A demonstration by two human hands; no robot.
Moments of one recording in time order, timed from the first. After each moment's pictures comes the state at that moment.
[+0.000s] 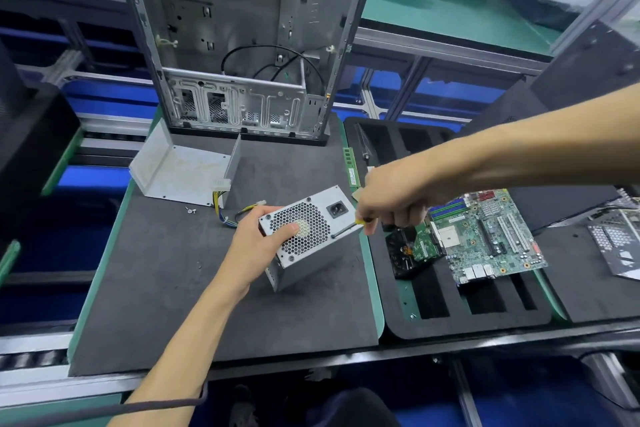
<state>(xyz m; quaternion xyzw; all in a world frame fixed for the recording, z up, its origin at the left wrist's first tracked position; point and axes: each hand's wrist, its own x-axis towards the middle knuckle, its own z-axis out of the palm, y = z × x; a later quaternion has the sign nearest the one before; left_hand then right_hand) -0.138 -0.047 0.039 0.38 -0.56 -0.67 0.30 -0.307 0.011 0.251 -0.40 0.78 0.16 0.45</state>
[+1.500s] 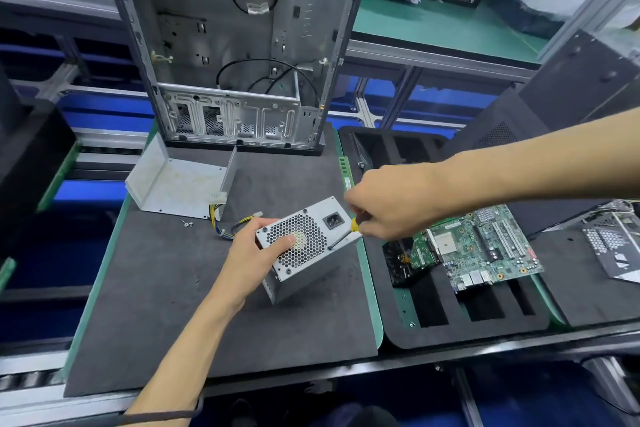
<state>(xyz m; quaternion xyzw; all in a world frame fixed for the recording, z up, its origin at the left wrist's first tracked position) -0.136 -0.048 0.038 0.38 -0.58 -0.65 0.30 -0.316 0.020 0.259 -0.71 0.61 0.33 0.14</state>
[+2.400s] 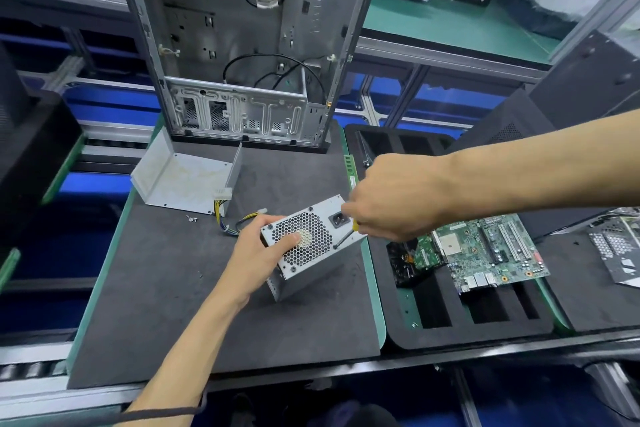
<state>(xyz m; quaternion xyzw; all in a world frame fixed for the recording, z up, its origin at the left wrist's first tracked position) -0.138 -0.048 0.037 0.38 -0.58 -0.65 0.30 -0.313 0.015 0.257 -0.82 0.42 0.39 -0.05</state>
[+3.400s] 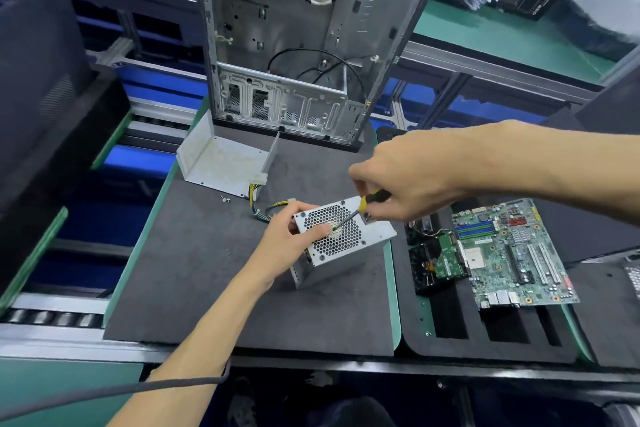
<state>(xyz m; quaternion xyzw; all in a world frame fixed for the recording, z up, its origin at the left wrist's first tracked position) -0.130 -0.043 0.045 0.36 -0.56 -0.67 0.31 -0.277 -0.009 0.278 -0.79 0.53 0.32 0.02</state>
